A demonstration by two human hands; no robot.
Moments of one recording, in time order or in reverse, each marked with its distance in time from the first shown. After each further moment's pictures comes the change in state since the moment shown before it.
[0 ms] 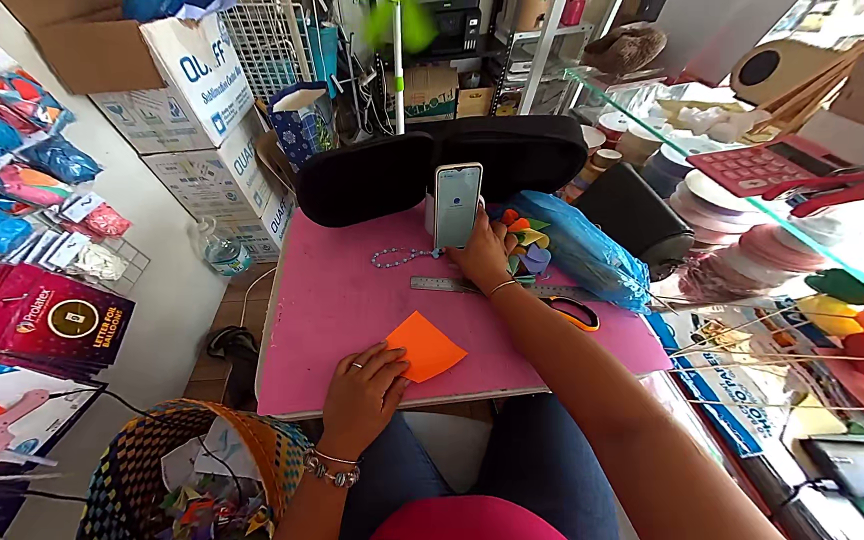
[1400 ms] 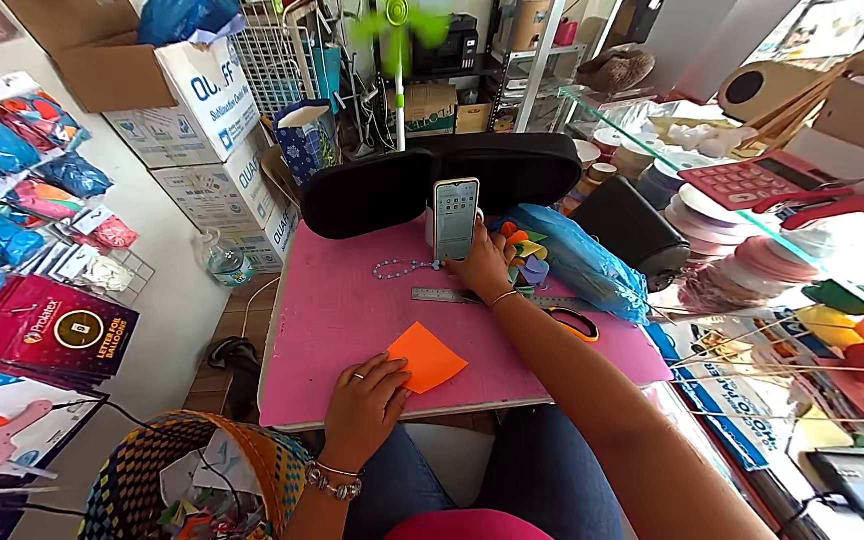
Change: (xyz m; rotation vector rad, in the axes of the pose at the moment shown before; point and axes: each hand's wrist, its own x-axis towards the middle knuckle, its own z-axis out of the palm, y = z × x) left_hand 0.000 0.000 0.001 0.021 0.024 0.002; right_hand 0.012 0.002 0.001 -0.067 -0.045 0.004
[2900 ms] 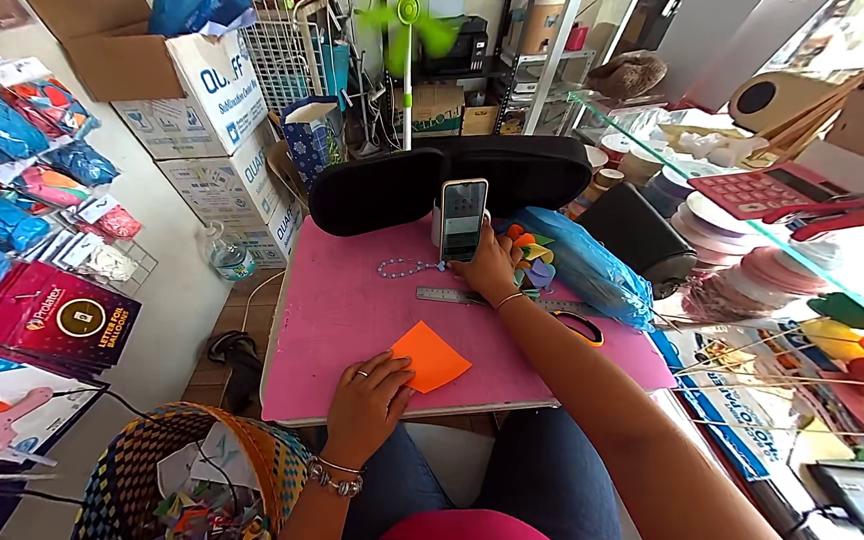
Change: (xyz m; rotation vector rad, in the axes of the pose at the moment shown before) left_hand 0.000 0.001 0.000 -0.010 -0.003 -0.001; right_hand 0.002 -0.002 0.000 -0.036 -0.021 0.025
